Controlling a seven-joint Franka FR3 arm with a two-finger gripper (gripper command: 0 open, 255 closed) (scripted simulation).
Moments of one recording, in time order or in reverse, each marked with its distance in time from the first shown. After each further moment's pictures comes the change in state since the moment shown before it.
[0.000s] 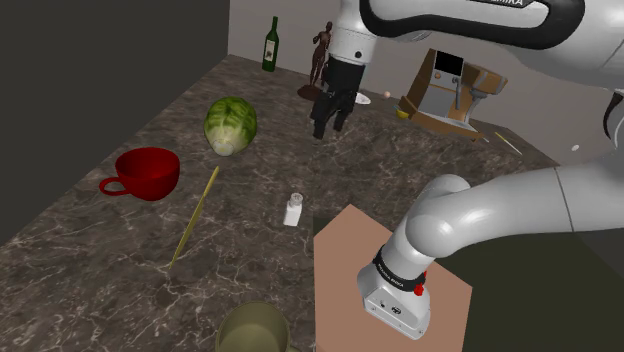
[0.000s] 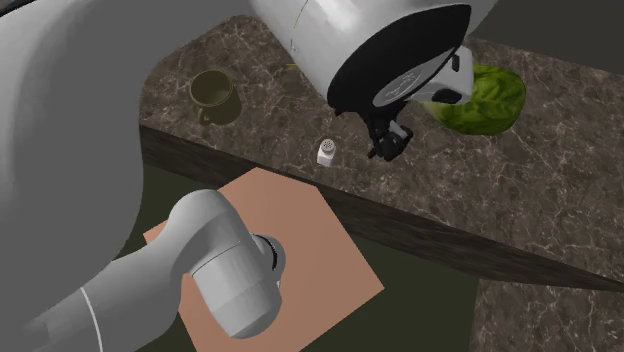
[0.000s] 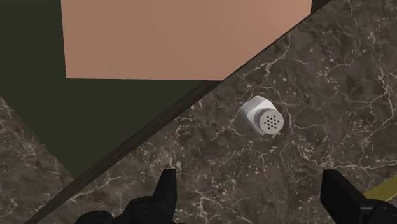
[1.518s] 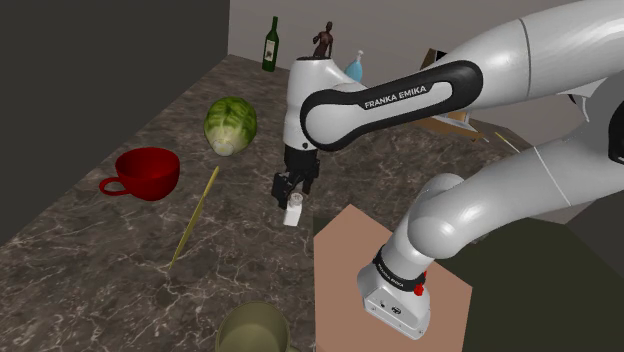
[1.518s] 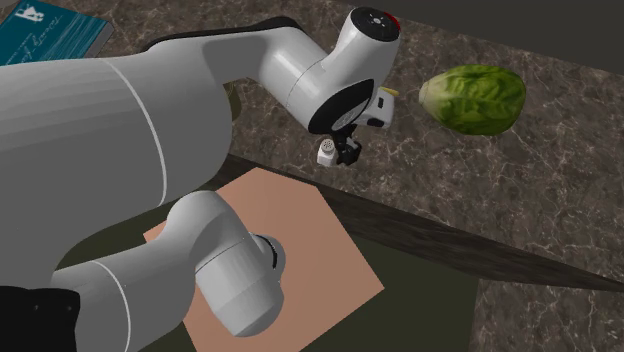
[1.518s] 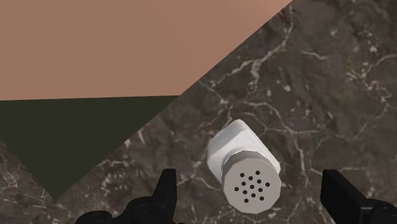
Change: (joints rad) arm 0.052 0.220 0.206 -0.300 0.098 0.468 0.174
